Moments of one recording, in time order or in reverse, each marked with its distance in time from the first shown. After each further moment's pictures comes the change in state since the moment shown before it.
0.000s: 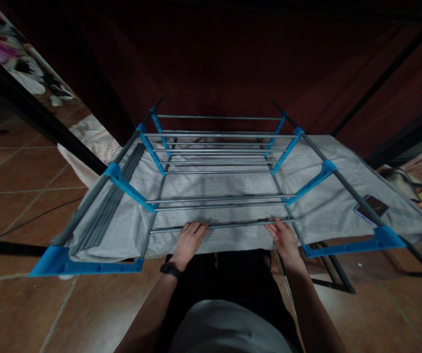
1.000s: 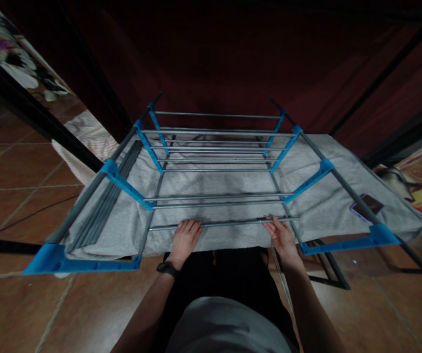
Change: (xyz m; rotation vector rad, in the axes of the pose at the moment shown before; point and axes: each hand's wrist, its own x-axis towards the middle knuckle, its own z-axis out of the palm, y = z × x) left_hand -0.005 -0.004 0.004 0.000 0.036 -0.069; right_hand -0.005 -0.002 -0.002 0.059 -0.035 0.036
